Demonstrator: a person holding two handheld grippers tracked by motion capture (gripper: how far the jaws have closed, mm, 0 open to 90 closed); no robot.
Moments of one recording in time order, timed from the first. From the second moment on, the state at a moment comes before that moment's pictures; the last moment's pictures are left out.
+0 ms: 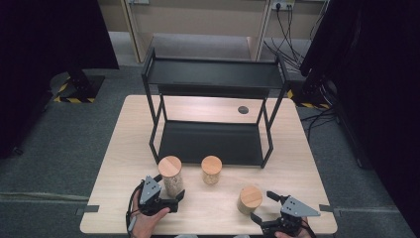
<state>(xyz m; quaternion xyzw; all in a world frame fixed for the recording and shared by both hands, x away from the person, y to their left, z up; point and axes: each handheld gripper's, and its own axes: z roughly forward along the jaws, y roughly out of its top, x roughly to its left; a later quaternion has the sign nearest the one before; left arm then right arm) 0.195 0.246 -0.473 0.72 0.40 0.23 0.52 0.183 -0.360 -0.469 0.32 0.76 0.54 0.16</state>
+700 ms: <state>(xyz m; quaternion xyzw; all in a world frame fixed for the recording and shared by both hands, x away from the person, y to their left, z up) 0.211 0.244 -0.469 0.72 0.40 0.24 0.51 0.183 -0.359 -0.469 0.32 0.76 0.54 0.16</state>
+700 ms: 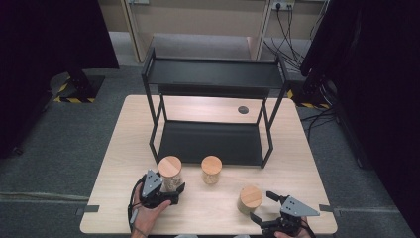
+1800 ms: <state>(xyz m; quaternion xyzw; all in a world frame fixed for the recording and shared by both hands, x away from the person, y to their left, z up) 0.227 0.229 -0.449 0.73 0.40 0.25 0.50 0.184 -0.360 -0.469 0.32 0.76 0.55 0.15</state>
